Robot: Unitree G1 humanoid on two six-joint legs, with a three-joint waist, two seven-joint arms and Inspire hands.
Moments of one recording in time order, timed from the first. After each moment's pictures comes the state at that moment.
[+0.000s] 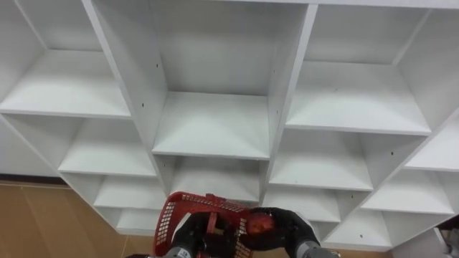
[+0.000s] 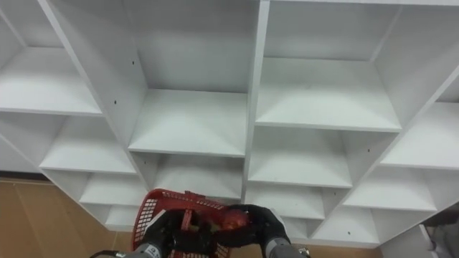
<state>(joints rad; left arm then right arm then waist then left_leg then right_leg) 0.05 0.08 -0.40 0.68 -0.20 0.05 0.05 -0.06 -0.13 0.44 0.85 0.39 0.02 -0.05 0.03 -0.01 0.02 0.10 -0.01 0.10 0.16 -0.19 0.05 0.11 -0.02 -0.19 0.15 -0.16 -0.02</state>
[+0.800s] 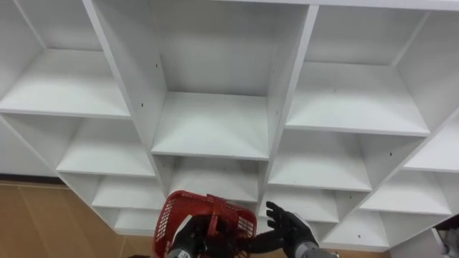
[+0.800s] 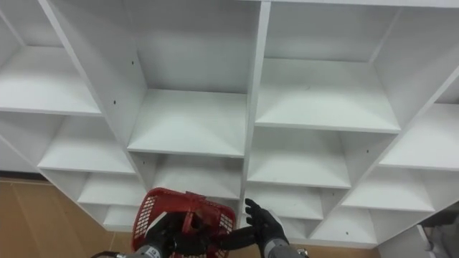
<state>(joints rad) 0.05 0.08 -0.41 0.69 -0.20 0.05 0.05 -0.06 -0.12 0.44 0.85 0.39 0.02 -0.04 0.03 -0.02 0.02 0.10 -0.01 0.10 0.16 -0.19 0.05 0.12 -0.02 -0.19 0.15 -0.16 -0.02</state>
